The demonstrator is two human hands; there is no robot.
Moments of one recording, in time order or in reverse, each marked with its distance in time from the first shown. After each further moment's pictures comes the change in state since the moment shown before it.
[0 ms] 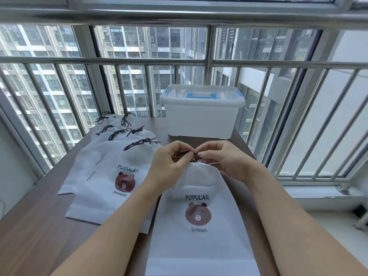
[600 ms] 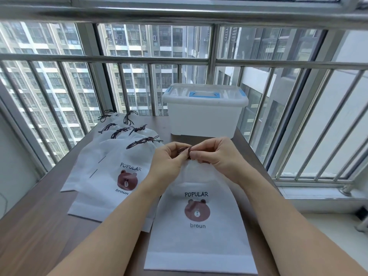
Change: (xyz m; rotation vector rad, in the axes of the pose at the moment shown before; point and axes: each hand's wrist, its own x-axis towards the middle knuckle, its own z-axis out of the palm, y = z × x) left_hand 0.000 0.000 0.001 -0.256 0.102 -0.247; right_hand 0.000 0.002 0.025 -0.098 0.083 -0.297
